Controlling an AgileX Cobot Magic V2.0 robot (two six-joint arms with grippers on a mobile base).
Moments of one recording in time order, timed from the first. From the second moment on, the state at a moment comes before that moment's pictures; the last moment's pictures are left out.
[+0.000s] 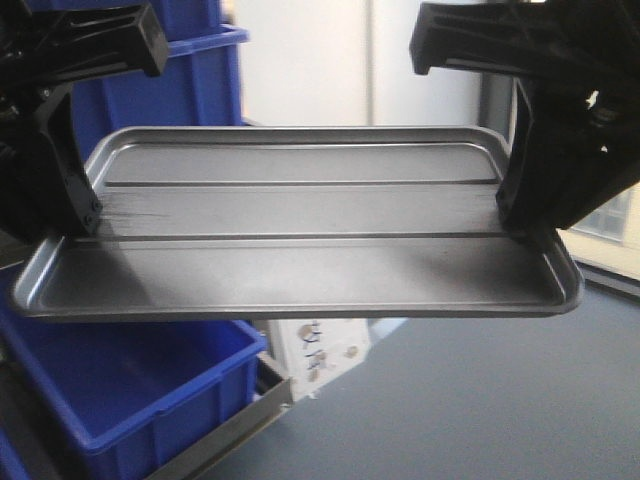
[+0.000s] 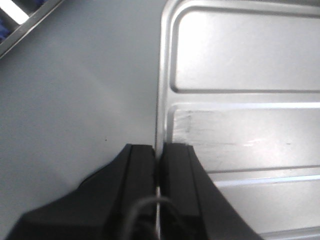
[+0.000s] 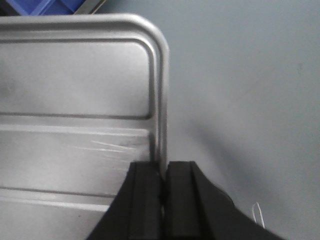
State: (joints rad) left arm -0.83 1.25 -0.91 0.22 0.82 -0.86; right arm 0.74 1.26 -0.91 -0.26 0.81 0.93
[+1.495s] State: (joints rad) left arm -0.83 1.25 -0.91 0.22 0.82 -0.86; right arm 0.74 1.26 -0.91 -0.26 0.81 0.93
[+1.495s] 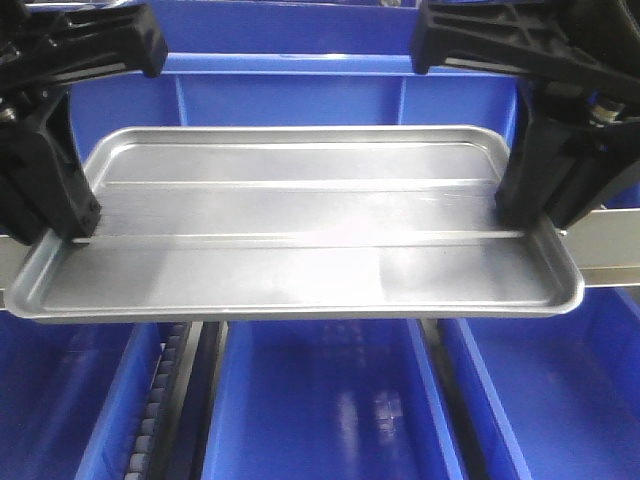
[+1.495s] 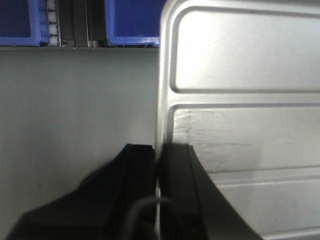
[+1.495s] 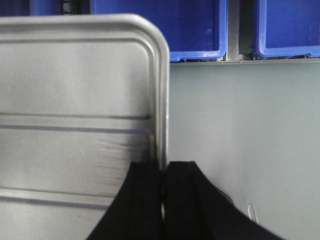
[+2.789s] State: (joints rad) left arm -0.62 1.27 -1.05 0.05 0.74 -0.58; right arm 0.63 1.35 -1.16 -0.27 0.81 0.78
